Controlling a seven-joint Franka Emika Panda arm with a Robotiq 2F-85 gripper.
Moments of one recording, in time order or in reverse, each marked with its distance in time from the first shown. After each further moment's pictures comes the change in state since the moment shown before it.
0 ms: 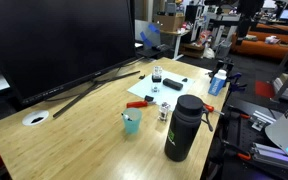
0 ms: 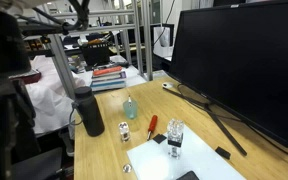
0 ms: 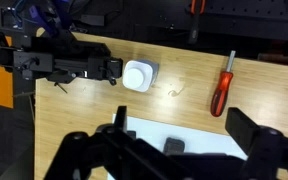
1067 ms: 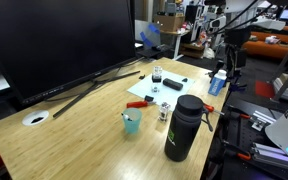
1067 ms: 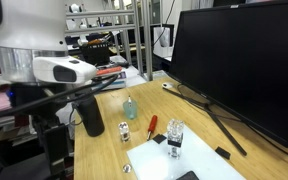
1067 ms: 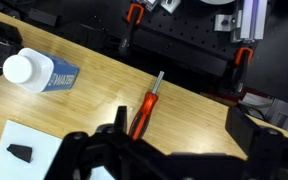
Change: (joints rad) arm 0.240 0.131 0.025 -0.118 0.170 0.046 -0.026
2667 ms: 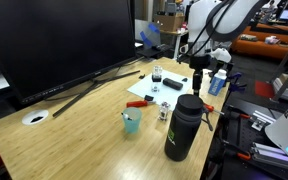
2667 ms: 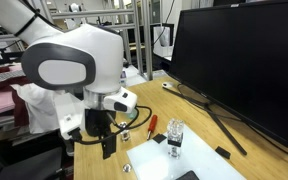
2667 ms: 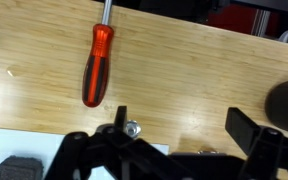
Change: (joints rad) arm 0.022 0.536 0.079 0.148 0.290 0.407 0.101
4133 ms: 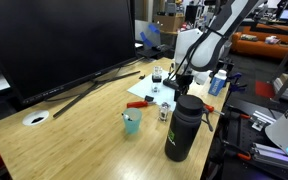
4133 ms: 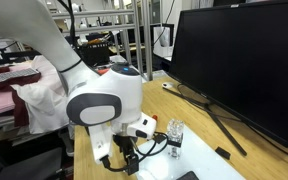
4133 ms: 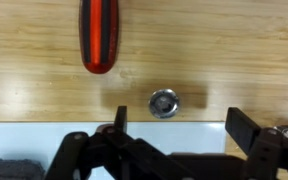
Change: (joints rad) arm -0.039 0.362 0.013 0.110 -0.005 0.346 0.100
